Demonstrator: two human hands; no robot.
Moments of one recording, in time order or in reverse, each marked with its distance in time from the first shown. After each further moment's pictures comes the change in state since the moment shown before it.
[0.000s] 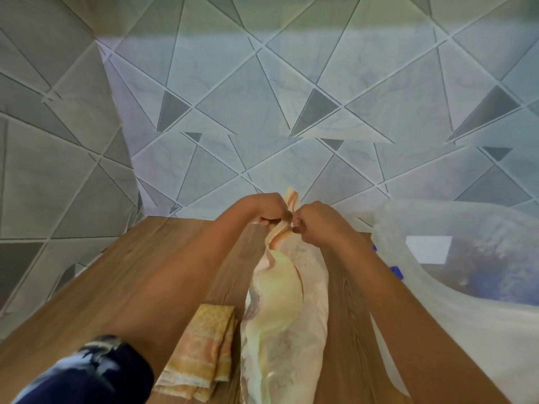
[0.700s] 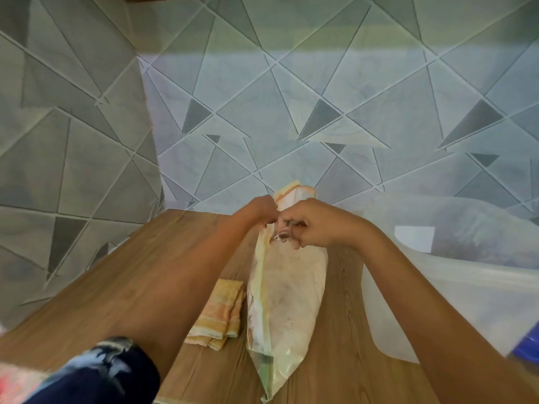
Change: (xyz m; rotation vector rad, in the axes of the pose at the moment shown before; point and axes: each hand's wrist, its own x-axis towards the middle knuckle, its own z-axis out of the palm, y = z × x) left_hand -0.082 -0.002 0.025 0.135 0.212 -0.119; right_hand -0.102 -0.043 -0.038 0.209 -0.144 -0.319
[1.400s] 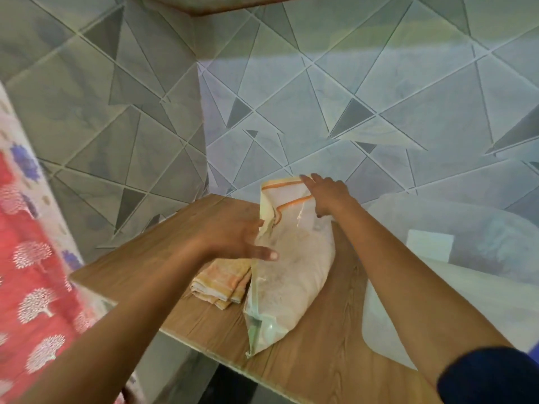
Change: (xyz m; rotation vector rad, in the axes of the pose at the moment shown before) left_hand -0.153 -0.008 0.027 0.194 0.244 0.094; right_hand 0.052 0.086 -0.005 -0.593 0.101 0.114
